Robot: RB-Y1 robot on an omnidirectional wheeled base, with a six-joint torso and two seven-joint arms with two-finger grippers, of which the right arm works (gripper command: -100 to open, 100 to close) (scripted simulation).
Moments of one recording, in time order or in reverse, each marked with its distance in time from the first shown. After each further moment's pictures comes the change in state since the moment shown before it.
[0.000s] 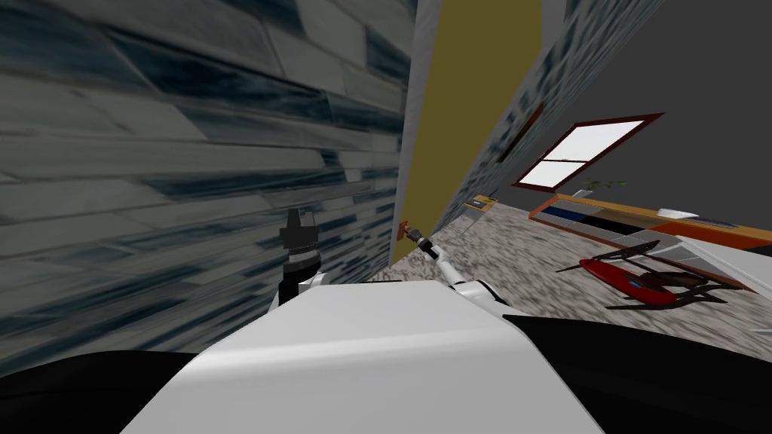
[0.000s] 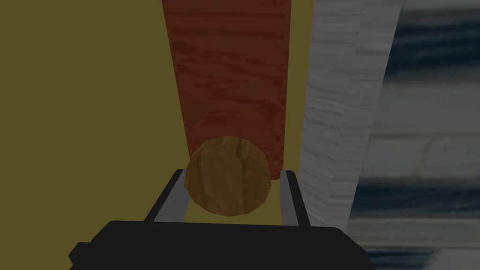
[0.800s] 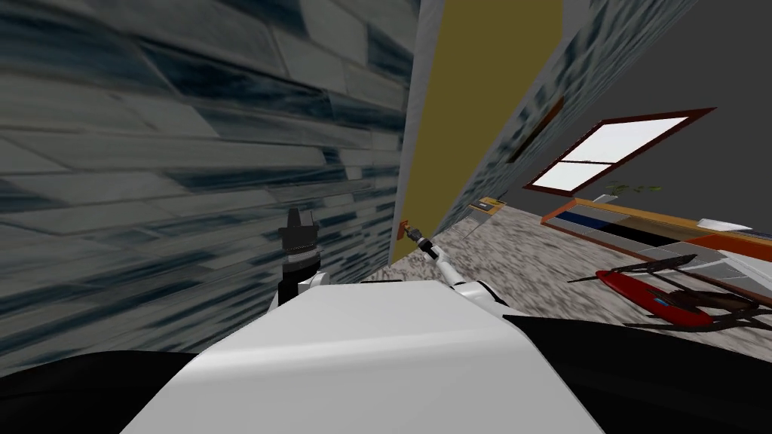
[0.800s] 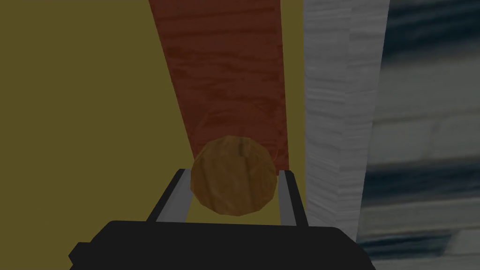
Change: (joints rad) arm 0.007 0.006 0.002 -0.012 -0.050 0.016 -0.058
